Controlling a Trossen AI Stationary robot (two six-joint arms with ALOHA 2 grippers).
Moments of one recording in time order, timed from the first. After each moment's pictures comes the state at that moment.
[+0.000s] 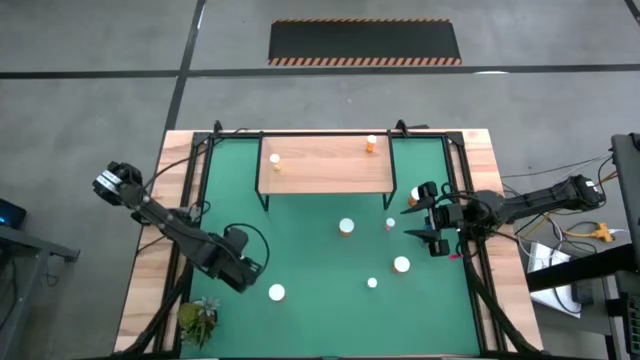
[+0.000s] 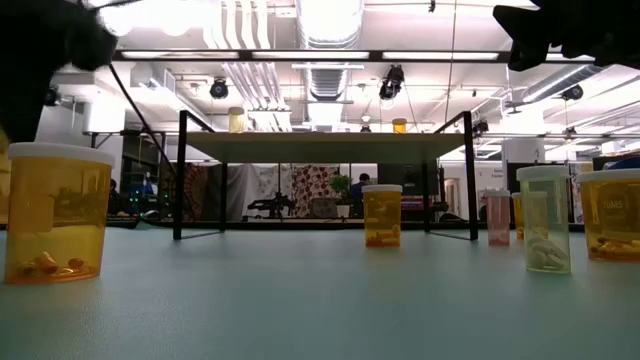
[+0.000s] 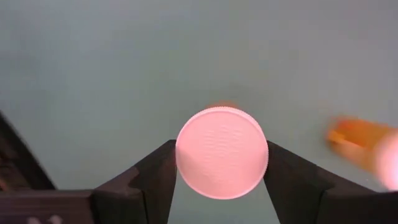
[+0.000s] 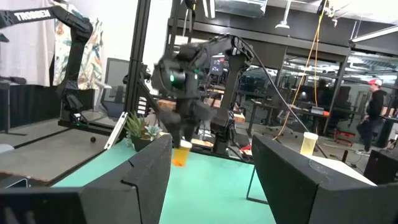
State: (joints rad) left arm -0.61 1.38 1.01 -1.10 -0.13 -1.71; right arm 0.17 0.43 0.11 0.58 -0.03 -0.19
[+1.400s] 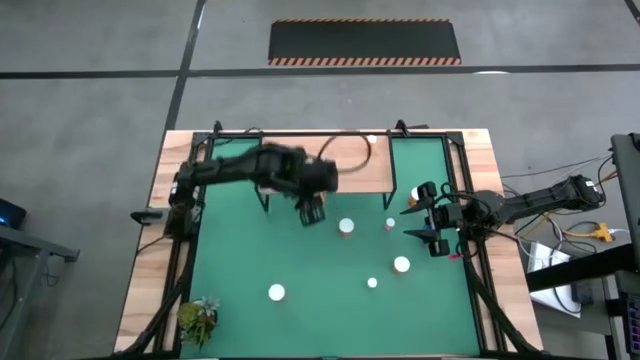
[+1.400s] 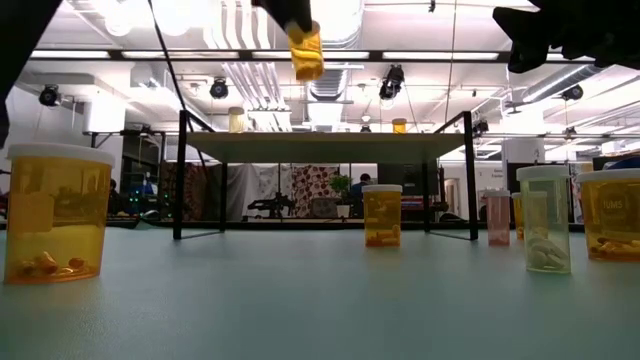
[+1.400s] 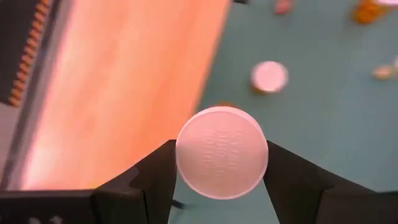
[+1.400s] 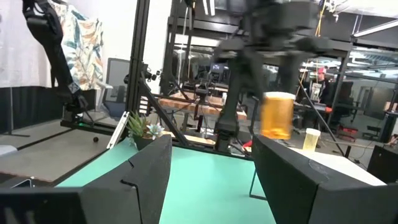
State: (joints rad) left arm -0.01 1.96 2.35 -1.57 -0.30 -0.26; right arm 0.17 0.43 0.11 0.57 -0.03 -0.17
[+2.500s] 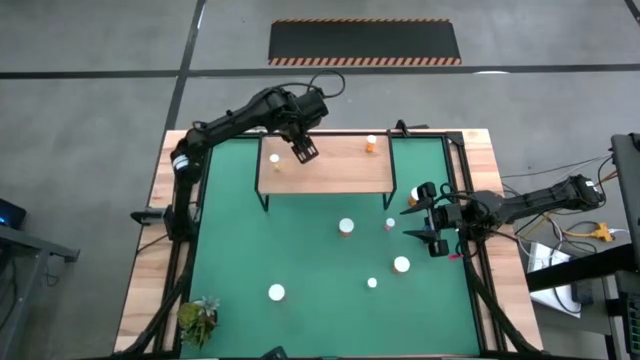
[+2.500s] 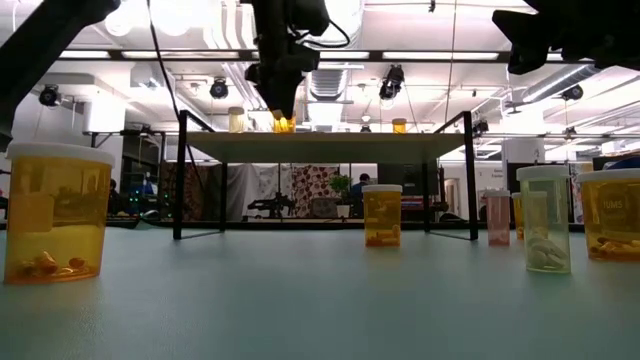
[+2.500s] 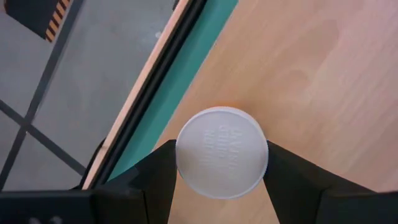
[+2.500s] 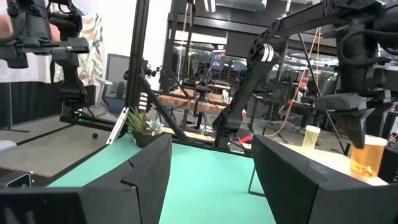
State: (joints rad) left arm 0.44 1.98 2.16 -1.42 -0.26 -0.06; right arm 0.17 0.44 0.11 0.56 -0.02 -0.18
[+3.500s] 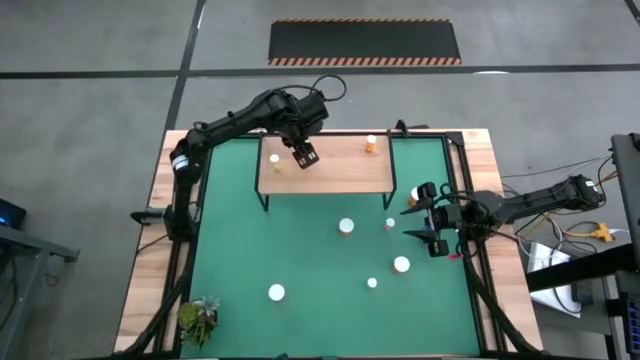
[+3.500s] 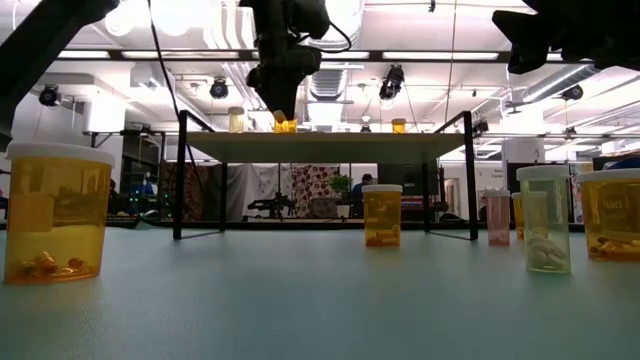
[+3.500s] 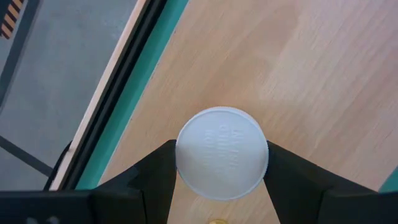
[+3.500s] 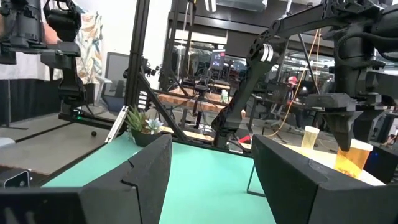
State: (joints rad) left arm 0.44 1.98 2.13 -1.42 -0.15 -0.05; right arm 0.17 0.44 0.11 0.55 -0.02 -0.19
